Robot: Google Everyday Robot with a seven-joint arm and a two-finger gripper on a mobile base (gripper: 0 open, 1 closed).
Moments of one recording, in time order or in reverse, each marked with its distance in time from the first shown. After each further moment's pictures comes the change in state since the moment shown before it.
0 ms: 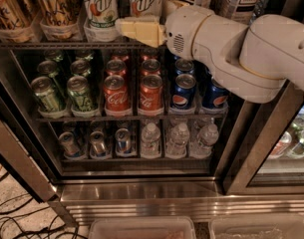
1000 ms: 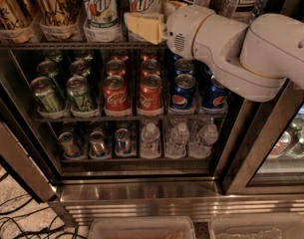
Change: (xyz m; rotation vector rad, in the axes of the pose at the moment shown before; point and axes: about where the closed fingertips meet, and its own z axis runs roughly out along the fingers) arm 0.000 0.002 0.004 -0.007 0.004 0.001
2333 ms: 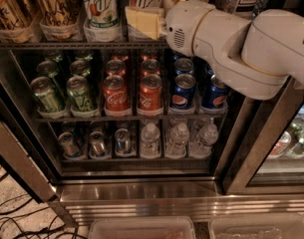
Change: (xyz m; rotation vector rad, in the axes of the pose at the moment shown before) arm -0.016 0.002 -0.005 -0.006 -0.030 0.009
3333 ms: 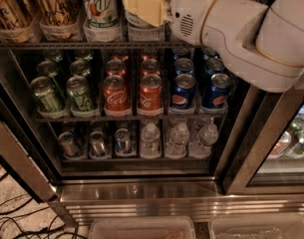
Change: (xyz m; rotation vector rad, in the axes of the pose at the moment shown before) arm -0.039 0.013 -0.014 -0.054 -0.058 -0.010
